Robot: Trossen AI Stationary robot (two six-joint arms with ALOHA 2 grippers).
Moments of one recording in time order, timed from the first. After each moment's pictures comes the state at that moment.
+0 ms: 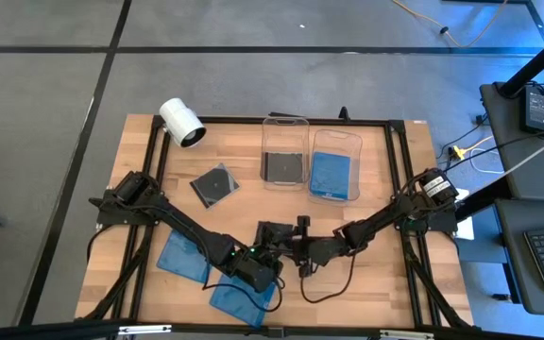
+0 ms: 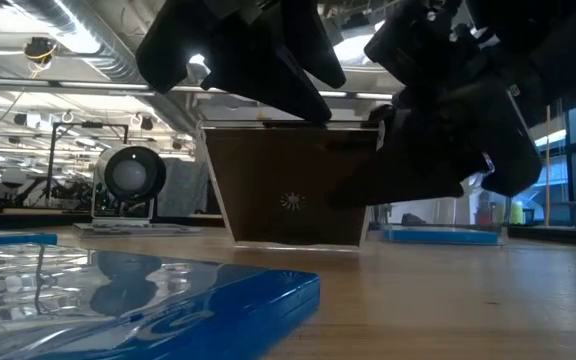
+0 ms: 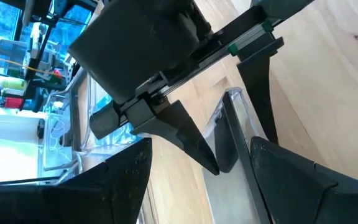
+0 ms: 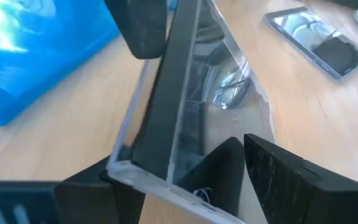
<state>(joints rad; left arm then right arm) -0.49 1.95 1.41 -0.37 -0.76 0.33 0.48 1.88 0.81 0.47 0.47 0.03</state>
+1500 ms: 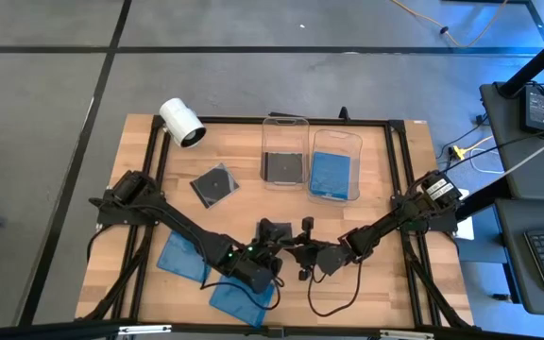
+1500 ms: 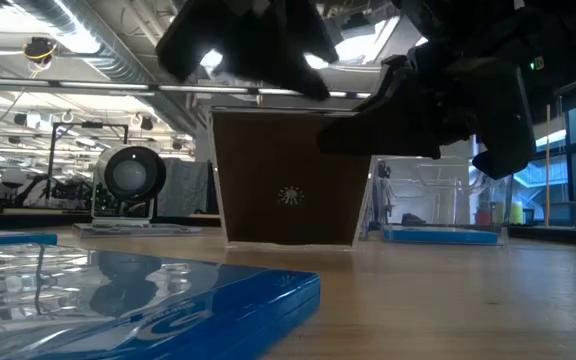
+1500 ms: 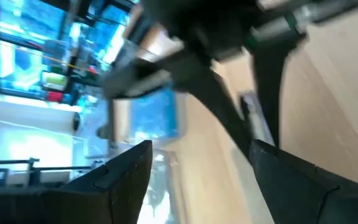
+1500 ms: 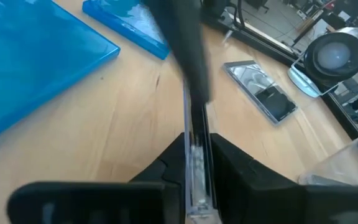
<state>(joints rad) -0.51 1.92 1.41 -0.36 -0.89 0.35 0.55 1.88 0.81 0.57 0.70 -0.14</state>
